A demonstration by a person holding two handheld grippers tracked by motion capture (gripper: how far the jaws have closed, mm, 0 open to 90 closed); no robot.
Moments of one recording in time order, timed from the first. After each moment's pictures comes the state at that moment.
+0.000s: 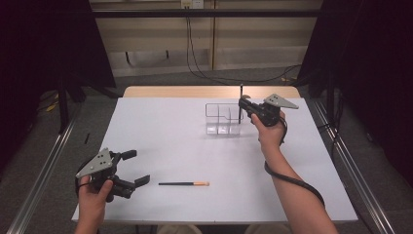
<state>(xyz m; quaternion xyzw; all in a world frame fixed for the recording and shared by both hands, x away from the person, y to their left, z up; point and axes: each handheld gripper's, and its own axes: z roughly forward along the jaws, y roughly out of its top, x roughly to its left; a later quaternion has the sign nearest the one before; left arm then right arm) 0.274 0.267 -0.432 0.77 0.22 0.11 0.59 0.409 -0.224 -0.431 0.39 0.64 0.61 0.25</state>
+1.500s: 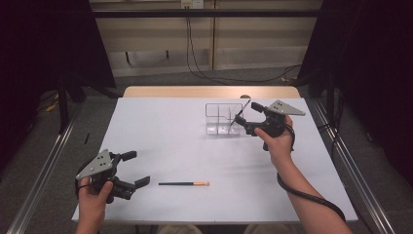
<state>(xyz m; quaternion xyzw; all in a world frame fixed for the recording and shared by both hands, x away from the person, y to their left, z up) 0.270 0.266 -0.432 0.77 0.22 0.11 0.59 0.371 -0.224 -0.418 0.37 0.66 0.61 0.23</state>
